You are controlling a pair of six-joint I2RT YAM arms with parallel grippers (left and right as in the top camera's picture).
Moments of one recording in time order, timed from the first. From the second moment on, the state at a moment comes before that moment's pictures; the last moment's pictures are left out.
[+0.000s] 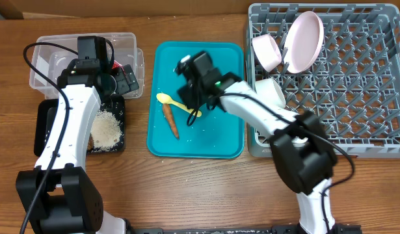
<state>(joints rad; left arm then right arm) 0.05 1.70 1.38 -0.78 -0.05 -0.33 0.63 2.15 1.61 -0.46 -0.08 -0.01</state>
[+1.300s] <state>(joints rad) 0.05 1.70 1.38 -0.78 -0.05 -0.33 0.71 2.21 1.61 -0.51 -0.02 0.07</state>
